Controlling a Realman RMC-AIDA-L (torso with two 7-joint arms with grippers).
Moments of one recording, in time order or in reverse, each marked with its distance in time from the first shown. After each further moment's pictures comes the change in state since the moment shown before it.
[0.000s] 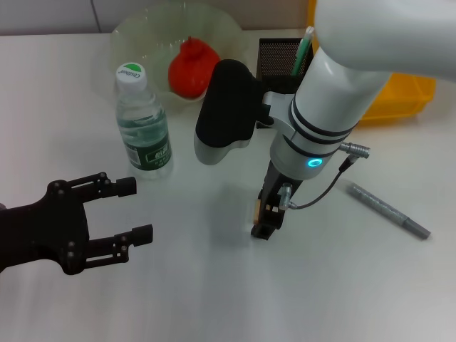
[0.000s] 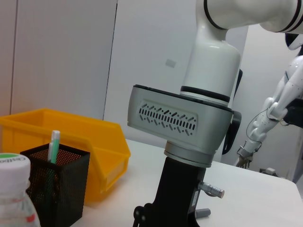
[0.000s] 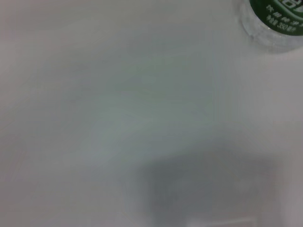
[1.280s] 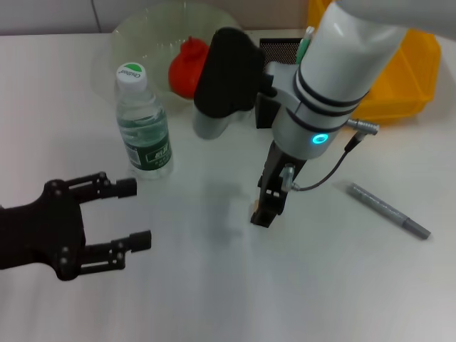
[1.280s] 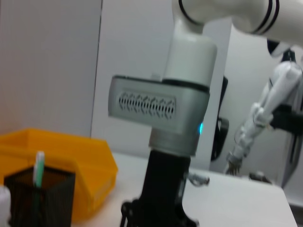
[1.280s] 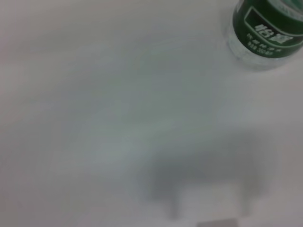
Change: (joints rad) left arm 0.019 0.022 0.052 0.041 -0.061 0.024 0.002; right arm 0.012 0.000 0.130 -0.087 -0.056 -0.142 -0.011
